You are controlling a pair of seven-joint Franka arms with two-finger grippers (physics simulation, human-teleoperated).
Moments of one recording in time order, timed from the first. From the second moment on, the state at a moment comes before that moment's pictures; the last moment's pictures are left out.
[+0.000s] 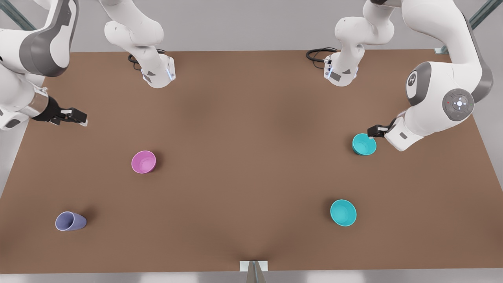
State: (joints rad) left arm -0.13 0.15 0.03 -1.55 -0.01 1.51 -0.05; right arm -0.01 0.03 -0.08 -1.51 -0.02 1.43 -0.04
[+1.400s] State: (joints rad) left arm -0.08 0.13 0.03 -1.54 -0.01 1.48 -0.06; right arm -0.06 0.39 -0.08 -2.10 0.27 2.27 -0.09
